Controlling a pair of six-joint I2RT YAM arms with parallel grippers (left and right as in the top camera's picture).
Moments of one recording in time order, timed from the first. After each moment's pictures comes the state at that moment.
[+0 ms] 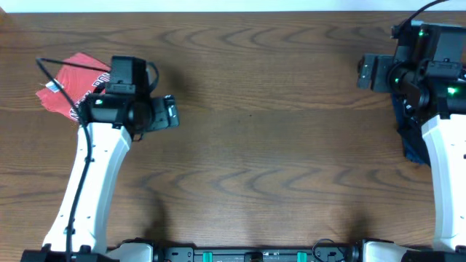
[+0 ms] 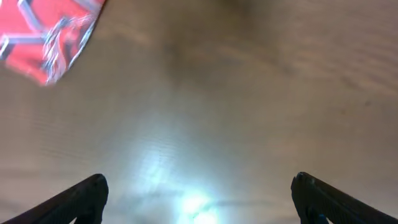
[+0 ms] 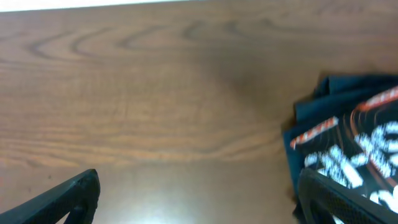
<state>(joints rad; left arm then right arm) -0.07 1.41 1.26 -1.05 -0.01 -0.27 -0.07 1.45 1.46 -0.84 -0.05 0.03</state>
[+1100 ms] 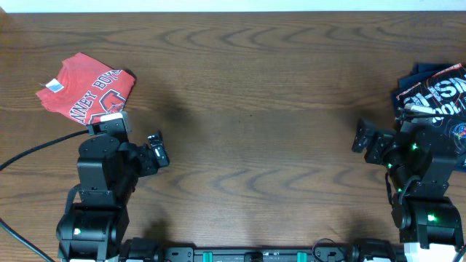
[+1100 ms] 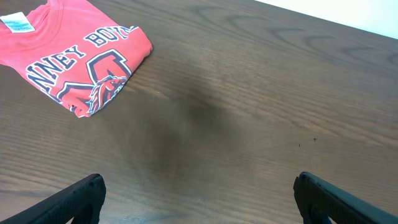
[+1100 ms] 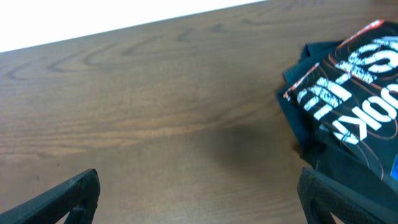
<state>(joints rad) -0.06 0.71 0.84 -0.79 -0.03 -0.28 -0.08 0.74 0.74 -0.57 -0.03 0.16</state>
